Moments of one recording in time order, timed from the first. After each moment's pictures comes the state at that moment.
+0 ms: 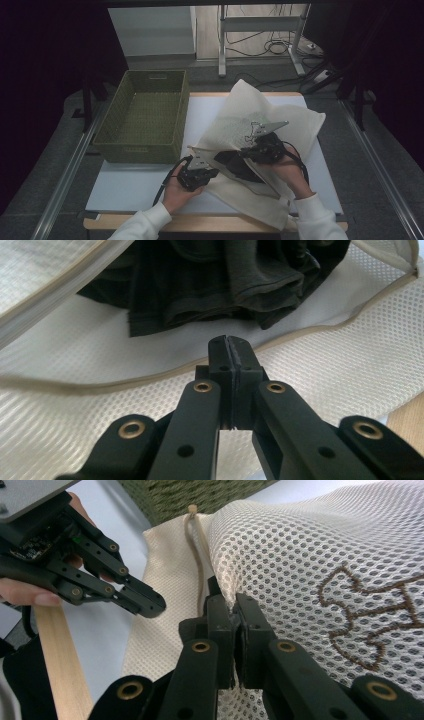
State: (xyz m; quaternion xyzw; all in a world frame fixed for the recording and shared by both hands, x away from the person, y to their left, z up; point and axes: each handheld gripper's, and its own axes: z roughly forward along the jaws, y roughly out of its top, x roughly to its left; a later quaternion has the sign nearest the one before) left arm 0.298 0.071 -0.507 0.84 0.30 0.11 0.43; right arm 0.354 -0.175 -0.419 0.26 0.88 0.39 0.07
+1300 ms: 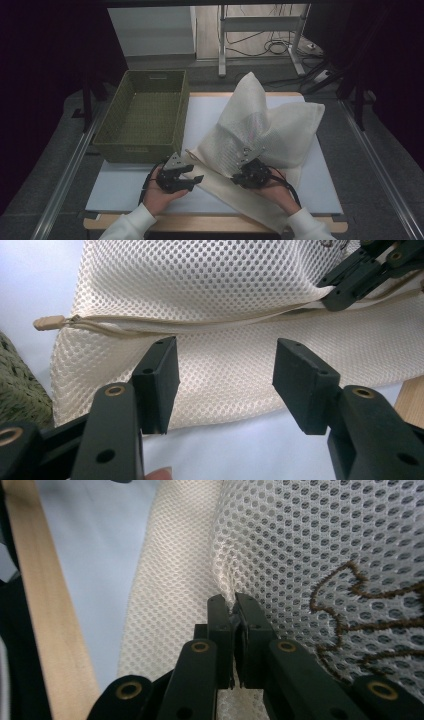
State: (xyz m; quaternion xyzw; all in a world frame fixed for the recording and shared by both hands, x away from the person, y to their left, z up) left arm 0.288 0.128 -0.512 0.82 0.37 0.10 0.44; right arm 0.325 -0.152 -0.494 0.23 0.92 0.32 0.04
